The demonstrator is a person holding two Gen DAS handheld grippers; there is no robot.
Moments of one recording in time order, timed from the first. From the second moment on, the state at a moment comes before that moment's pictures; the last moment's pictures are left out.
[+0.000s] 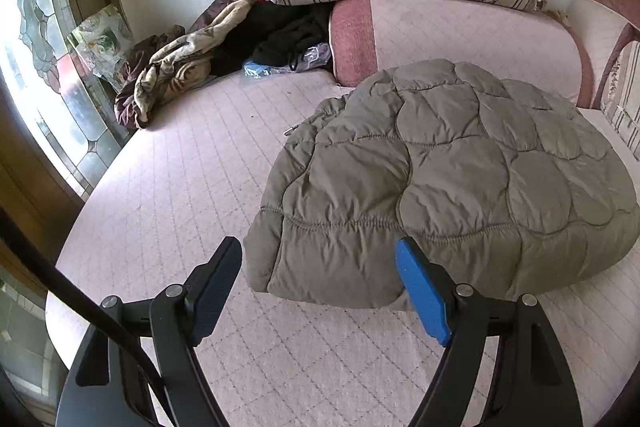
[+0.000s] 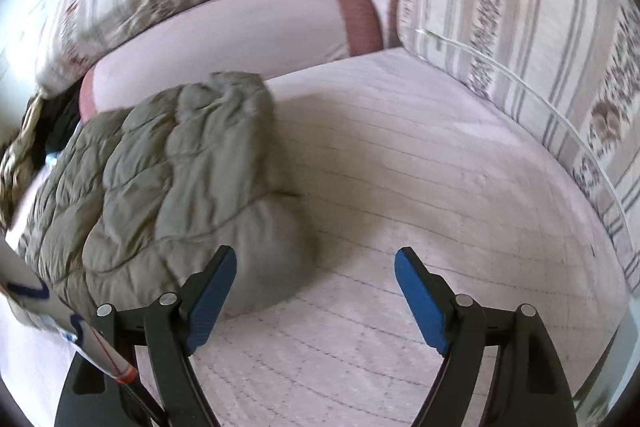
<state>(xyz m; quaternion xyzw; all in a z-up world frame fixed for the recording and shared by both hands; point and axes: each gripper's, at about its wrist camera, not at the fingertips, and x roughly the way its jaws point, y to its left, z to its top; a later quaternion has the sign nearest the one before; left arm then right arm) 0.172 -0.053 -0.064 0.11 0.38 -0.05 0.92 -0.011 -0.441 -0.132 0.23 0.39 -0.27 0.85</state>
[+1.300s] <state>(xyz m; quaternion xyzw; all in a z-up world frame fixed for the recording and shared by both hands) 0.326 0.044 -0.183 -0.28 0.54 -0.28 0.74 0.067 -0.512 -0.225 0.47 0.38 -0.10 0.79</state>
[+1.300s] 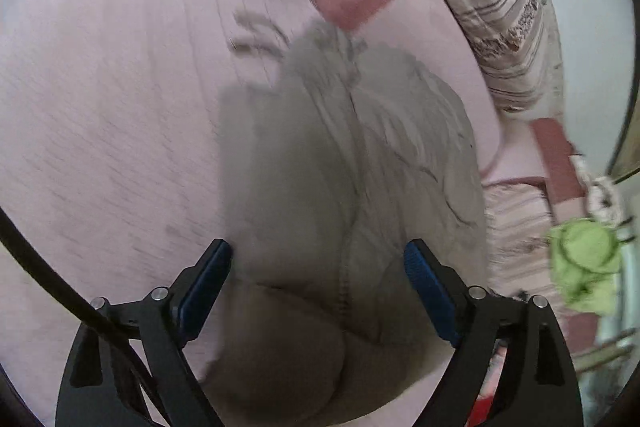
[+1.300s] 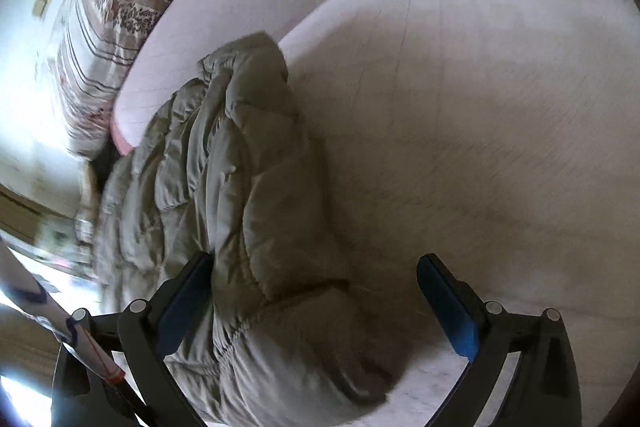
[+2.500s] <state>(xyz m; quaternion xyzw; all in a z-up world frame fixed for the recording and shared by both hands) 0.253 0.004 -0.134 -0.10 0.50 -0.13 0.85 0.055 -0.455 -0.191 0.45 0.38 -0.08 0.81</state>
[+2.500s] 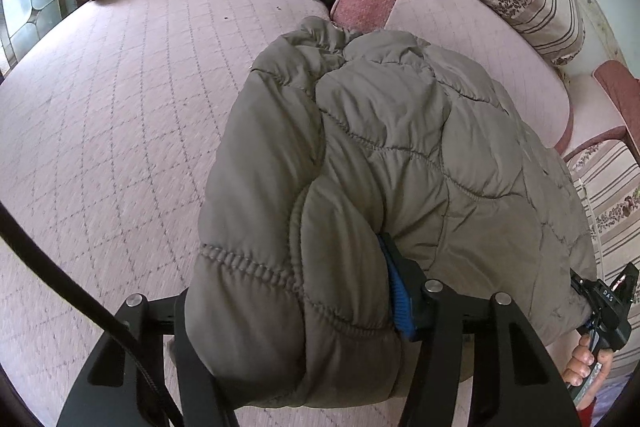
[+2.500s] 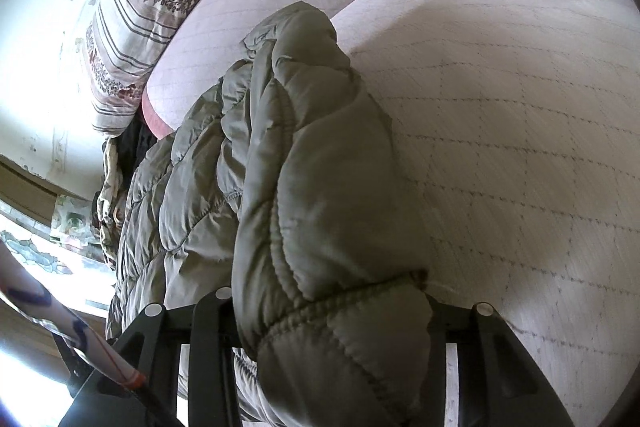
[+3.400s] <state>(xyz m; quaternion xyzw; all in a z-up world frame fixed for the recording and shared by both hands) 0.222 -0.017 -0.122 -0.01 0.45 -0.08 0.89 0.060 -0.441 -0.169 0.37 0.38 -0.12 0.84</state>
